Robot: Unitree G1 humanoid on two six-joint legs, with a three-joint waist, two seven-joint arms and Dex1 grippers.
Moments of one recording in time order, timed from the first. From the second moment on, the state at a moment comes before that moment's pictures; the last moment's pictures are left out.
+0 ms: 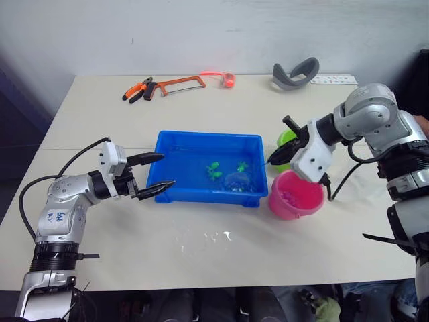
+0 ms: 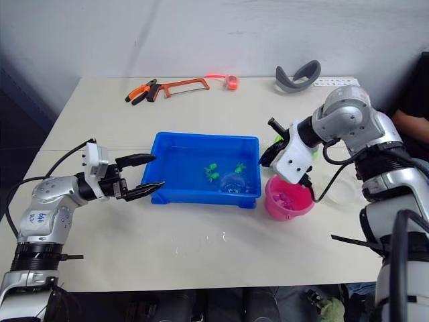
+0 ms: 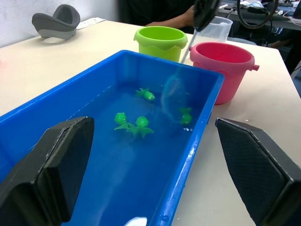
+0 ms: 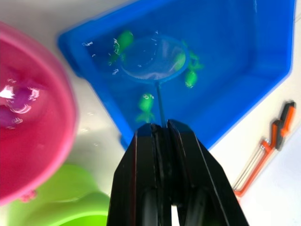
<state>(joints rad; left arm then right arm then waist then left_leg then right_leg) -0.40 0.64 0.16 0.15 -0.46 0.16 -1.11 -1.23 -0.77 0.47 0.76 -0.19 -1.07 1.39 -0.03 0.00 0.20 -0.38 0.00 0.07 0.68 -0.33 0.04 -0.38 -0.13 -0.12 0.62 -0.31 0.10</state>
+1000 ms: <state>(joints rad) -0.50 0.62 0.06 0.21 -0.43 0.13 -1.19 -1.05 -0.93 0.32 0.52 -0.30 -0.81 1.10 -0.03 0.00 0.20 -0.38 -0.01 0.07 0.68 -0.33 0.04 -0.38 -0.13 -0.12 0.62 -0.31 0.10</state>
